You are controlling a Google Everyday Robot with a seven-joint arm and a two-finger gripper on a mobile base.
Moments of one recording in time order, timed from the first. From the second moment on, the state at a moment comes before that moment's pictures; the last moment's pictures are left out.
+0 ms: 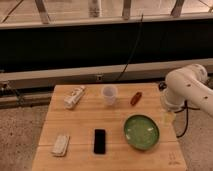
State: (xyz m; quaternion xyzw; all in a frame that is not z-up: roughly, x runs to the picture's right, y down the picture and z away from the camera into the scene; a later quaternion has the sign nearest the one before) arm 0.284 0.105 0.685 -0.28 0.02 0.02 0.96
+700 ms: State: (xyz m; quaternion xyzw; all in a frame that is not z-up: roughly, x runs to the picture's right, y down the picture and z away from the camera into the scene) arm 0.275 0.135 0.715 -0.28 0.01 -0.01 0.96
